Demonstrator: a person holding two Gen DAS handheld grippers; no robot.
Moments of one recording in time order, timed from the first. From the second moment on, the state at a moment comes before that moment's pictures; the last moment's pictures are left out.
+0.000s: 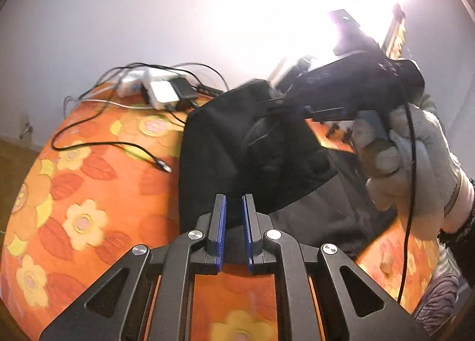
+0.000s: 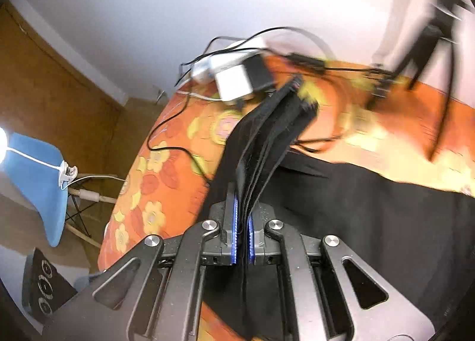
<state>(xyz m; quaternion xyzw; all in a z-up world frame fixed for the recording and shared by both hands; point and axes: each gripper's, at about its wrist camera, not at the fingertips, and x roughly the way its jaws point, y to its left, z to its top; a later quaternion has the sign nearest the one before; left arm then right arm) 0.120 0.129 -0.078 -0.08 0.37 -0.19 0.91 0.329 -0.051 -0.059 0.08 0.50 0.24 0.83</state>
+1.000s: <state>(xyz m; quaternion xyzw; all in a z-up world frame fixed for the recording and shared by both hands) 0.128 -0.058 -0.135 0.03 0.47 -0.26 0.85 0.240 -0.316 -0.137 0.20 0.50 0.19 0.82</state>
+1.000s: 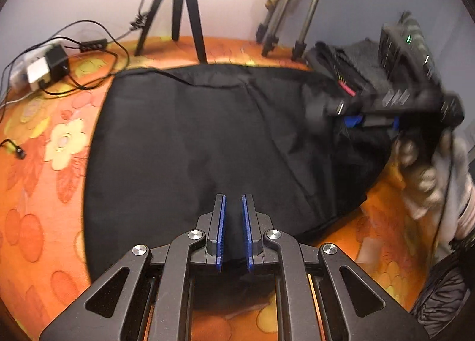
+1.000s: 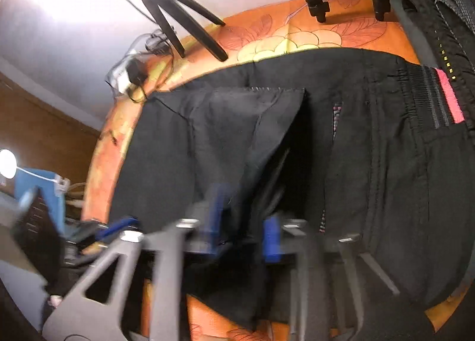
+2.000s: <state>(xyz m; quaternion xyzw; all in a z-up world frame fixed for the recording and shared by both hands) 0.124 -0.002 -0.113 -0.01 0.44 -0.21 0.88 0.293 -0.307 -0.131 0.11 0.48 0.15 0.86</state>
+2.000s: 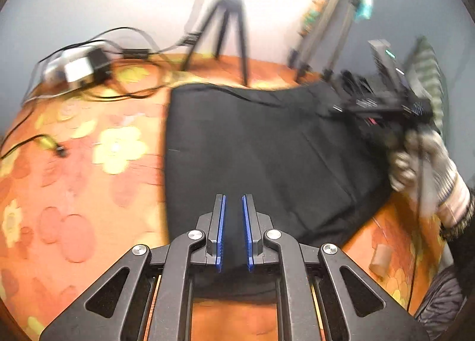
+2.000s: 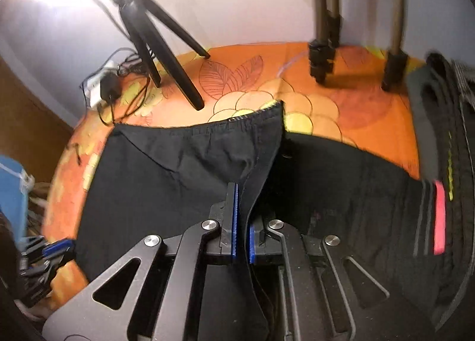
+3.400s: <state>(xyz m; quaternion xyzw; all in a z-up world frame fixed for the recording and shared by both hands) 0.122 0.044 -0.150 -0.15 0.48 -0.20 0.84 0.314 -0.076 -0.133 -0.01 0.58 0.16 0.80</state>
